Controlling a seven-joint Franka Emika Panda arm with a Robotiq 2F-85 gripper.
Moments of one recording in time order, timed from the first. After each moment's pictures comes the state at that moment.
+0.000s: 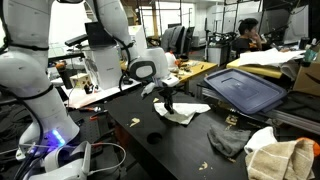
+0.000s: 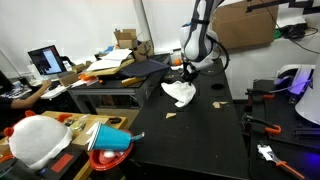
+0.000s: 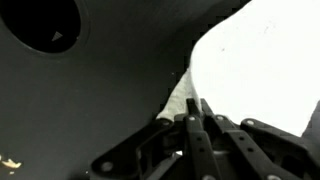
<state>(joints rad) 0.05 0.41 -0.29 -2.41 0.04 3.00 0.41</state>
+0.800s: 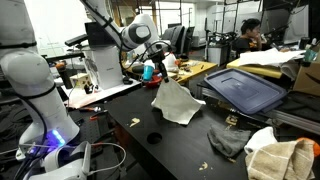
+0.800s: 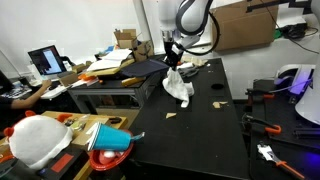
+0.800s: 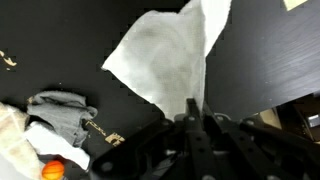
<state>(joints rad) 0.36 0.10 -0.40 -2.37 -0.40 2.66 0.67</state>
